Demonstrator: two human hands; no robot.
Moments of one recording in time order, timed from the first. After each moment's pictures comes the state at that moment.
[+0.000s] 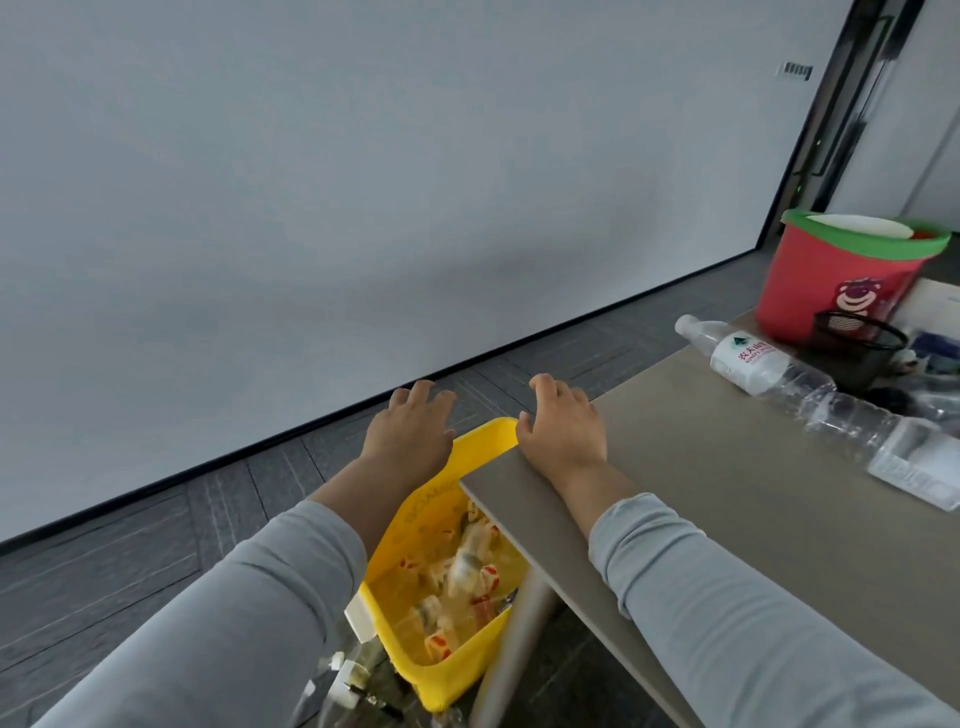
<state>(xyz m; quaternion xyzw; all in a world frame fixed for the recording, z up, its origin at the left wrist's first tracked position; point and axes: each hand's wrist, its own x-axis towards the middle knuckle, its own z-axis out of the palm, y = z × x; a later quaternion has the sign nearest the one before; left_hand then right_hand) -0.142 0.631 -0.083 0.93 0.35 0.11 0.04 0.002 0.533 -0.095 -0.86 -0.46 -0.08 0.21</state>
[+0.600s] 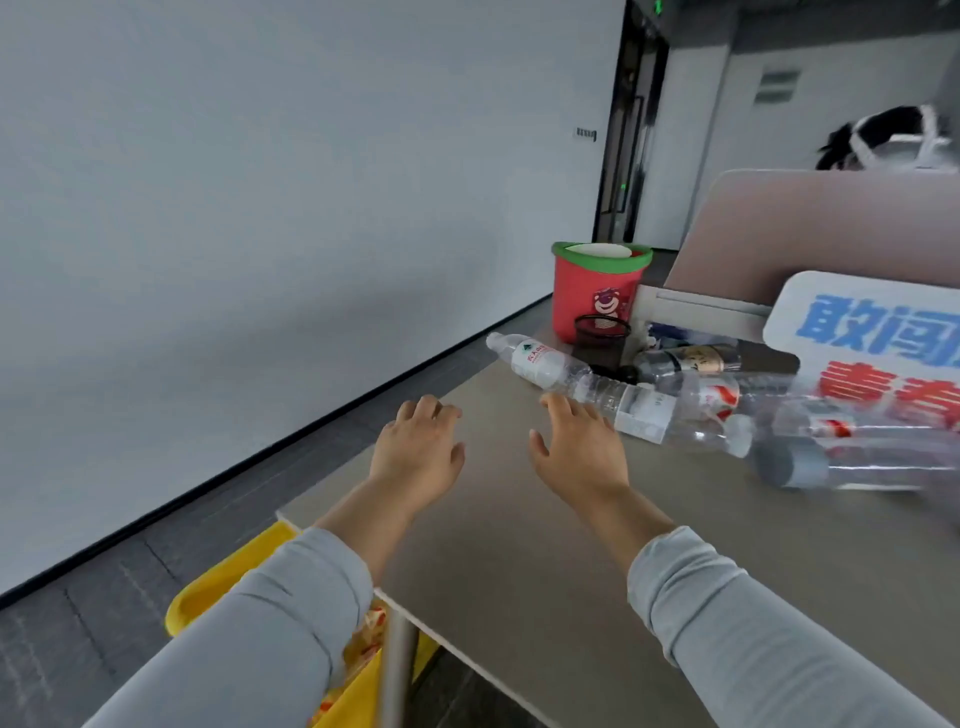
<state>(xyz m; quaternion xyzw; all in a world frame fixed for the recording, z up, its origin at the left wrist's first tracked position) -0.044 0.488 -0.056 0.97 0.19 0.17 0.03 0.056 0.337 -0.059 -0.90 -0.35 -0.17 0.20</state>
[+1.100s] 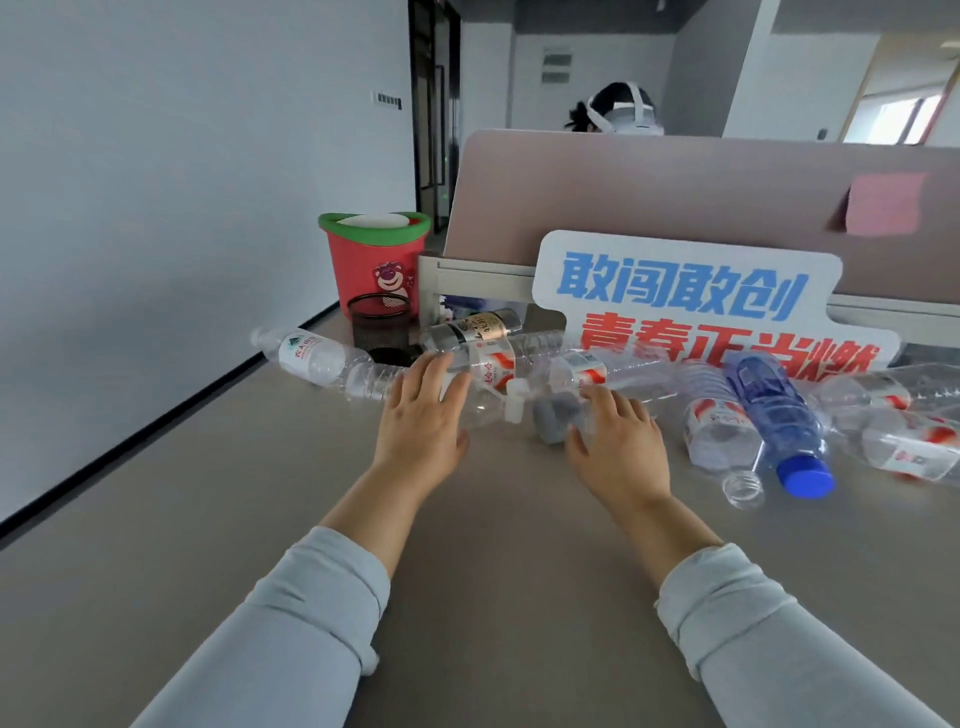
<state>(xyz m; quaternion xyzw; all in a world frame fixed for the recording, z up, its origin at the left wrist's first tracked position) 0.115 0.317 -0.074 0.96 -0.04 0.26 0.01 0.129 0.112 -0.072 -0.95 -0.11 -0.20 0.18</state>
